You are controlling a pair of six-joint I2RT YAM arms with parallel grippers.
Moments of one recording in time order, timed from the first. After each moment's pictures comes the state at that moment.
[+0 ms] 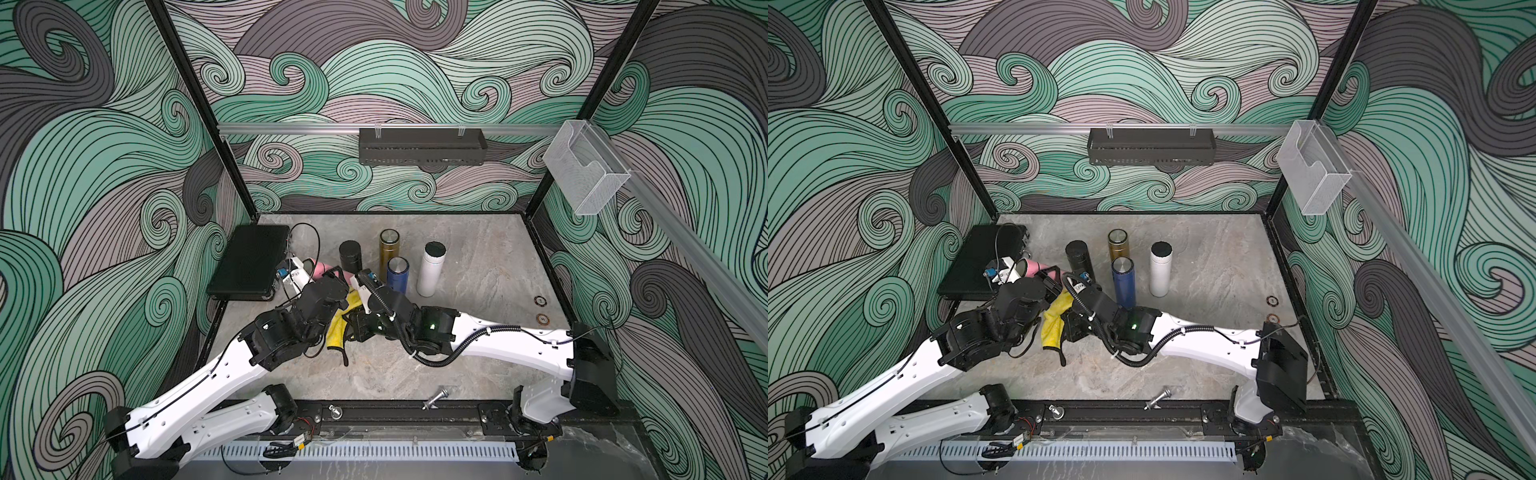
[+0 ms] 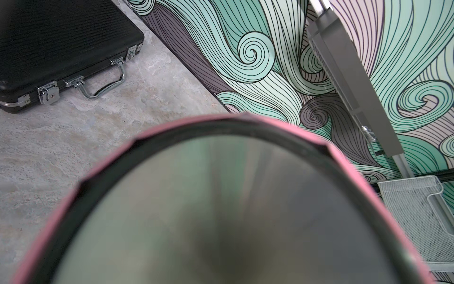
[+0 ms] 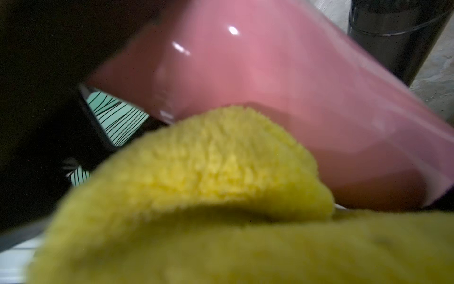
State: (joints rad) left arm -0.88 0.89 0.99 -0.69 -0.74 -1.25; right arm 1.21 1.57 1.22 -0.19 0.11 0.63
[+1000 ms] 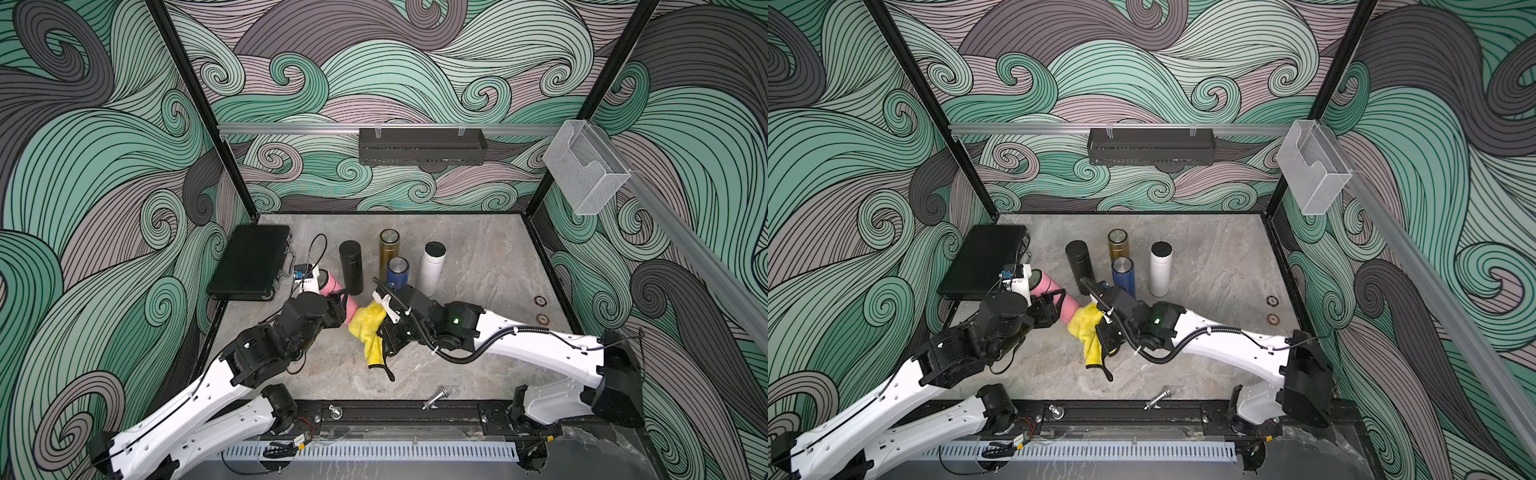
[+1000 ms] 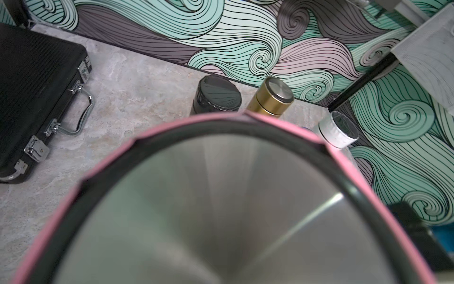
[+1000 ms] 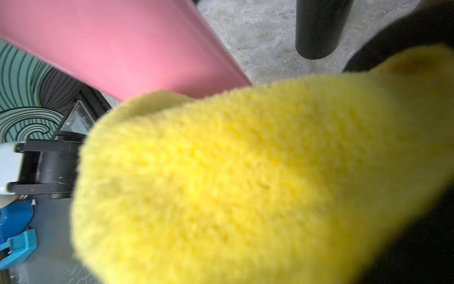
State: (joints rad) left arm -0.85 0.69 0.86 -0.70 -0.48 -0.65; right arm 1.12 1.41 1.13 -0.57 -0.06 0.48
